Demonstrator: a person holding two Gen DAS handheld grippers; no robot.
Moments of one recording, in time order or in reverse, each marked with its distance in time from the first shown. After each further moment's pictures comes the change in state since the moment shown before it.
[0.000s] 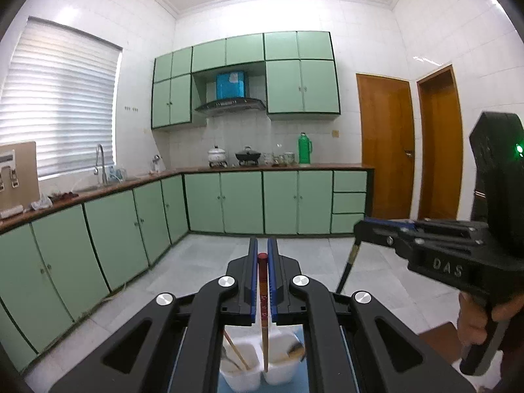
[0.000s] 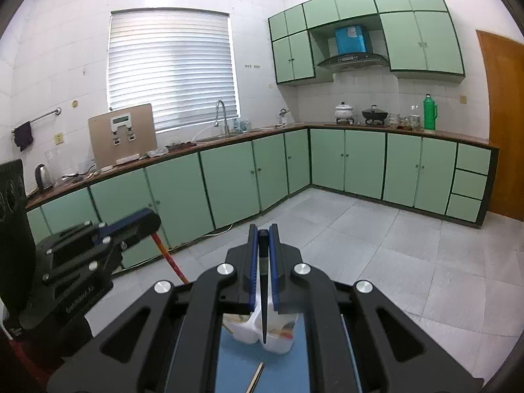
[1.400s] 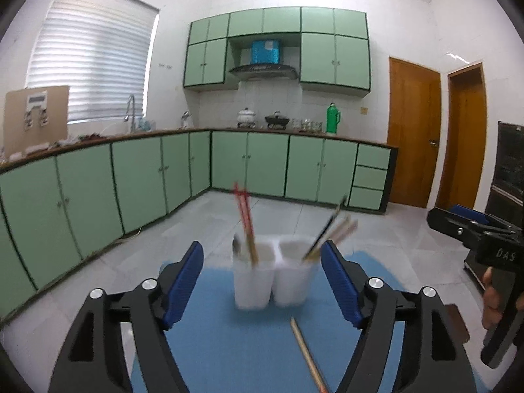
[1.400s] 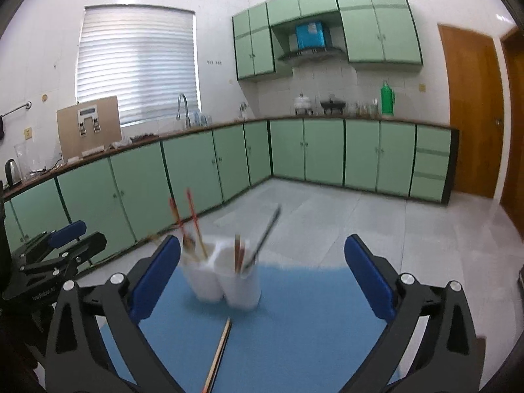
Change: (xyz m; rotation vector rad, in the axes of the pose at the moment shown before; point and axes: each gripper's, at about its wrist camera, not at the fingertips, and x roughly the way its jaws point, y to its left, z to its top) left arm -0.062 0.008 -0.163 -0.128 0.145 0.103; right arm -0.031 -0.005 -0.147 0.064 0.015 -0.183
